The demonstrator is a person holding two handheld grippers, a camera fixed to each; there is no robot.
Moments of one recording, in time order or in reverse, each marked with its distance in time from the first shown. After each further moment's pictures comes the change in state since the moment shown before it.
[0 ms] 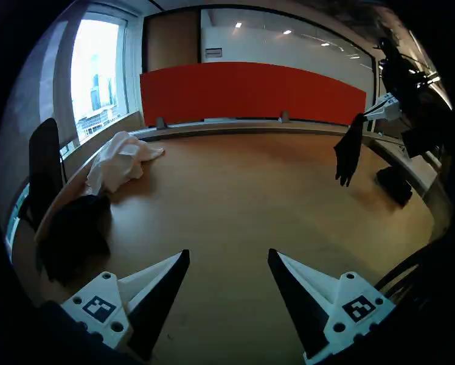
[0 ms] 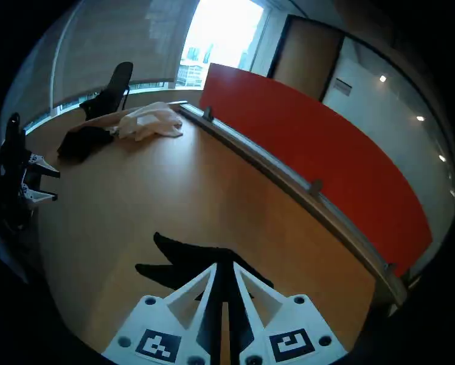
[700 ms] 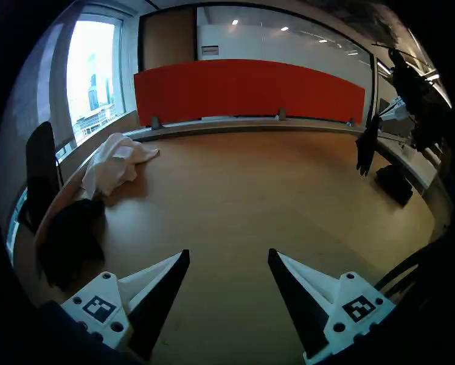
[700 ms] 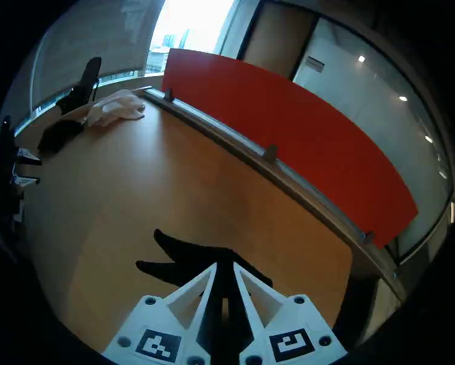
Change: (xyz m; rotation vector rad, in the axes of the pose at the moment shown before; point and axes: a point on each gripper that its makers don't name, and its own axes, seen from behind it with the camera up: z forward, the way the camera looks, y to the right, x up) left arm 0.009 0.014 0.012 -0.007 -0.018 0.014; right arm -0.072 0.111 -0.050 -0.119 -0.107 0.070
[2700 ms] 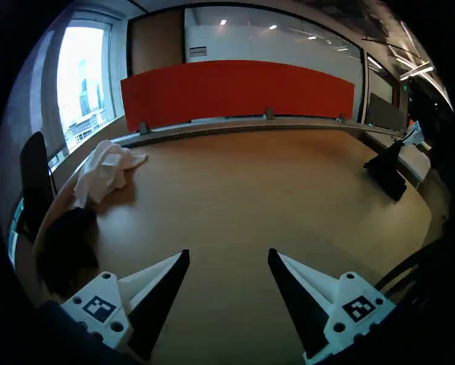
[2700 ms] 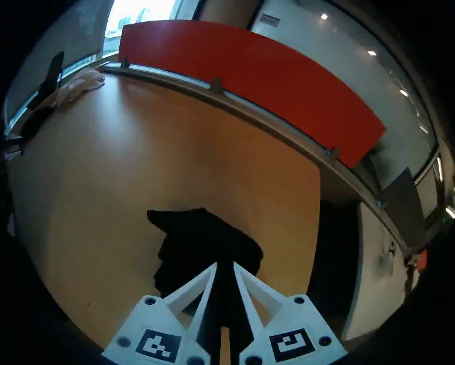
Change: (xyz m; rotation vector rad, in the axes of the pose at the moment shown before) left arm 0.009 0.020 -0.006 -0.043 0.000 0.044; right arm -0.185 0.054 -0.093 -0.146 -0.219 0.173
